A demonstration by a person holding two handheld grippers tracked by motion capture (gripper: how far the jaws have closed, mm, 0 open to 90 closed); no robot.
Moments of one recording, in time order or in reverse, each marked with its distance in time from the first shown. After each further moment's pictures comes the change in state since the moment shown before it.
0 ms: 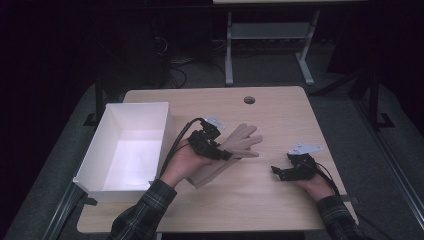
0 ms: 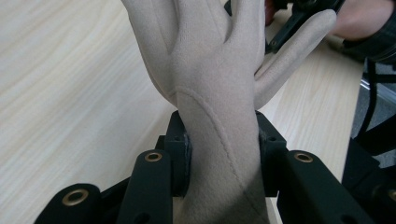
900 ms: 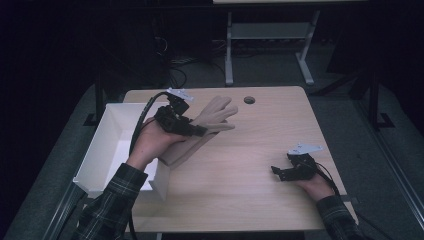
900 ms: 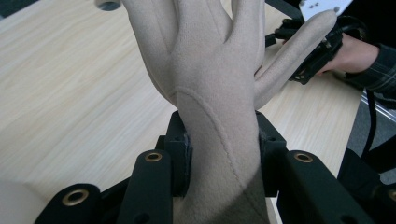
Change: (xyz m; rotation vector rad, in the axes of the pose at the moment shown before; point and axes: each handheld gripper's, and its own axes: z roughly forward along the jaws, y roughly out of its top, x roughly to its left) left arm 0.029 0.006 -0.098 -0.068 0.095 -0.045; right arm 0.000 0.000 0.000 -0.001 0.001 0.000
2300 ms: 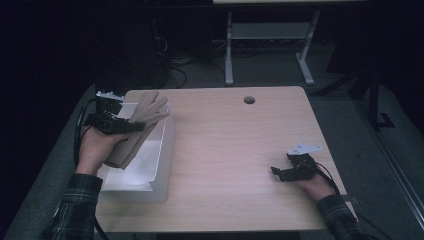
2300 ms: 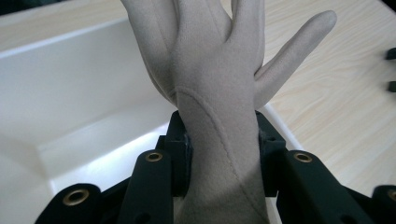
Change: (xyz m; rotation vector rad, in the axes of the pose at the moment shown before) left arm 0.086 -0.098 -0.075 -0.045 0.305 -0.297; right arm 0.000 0.000 0.000 0.004 0.011 -0.013
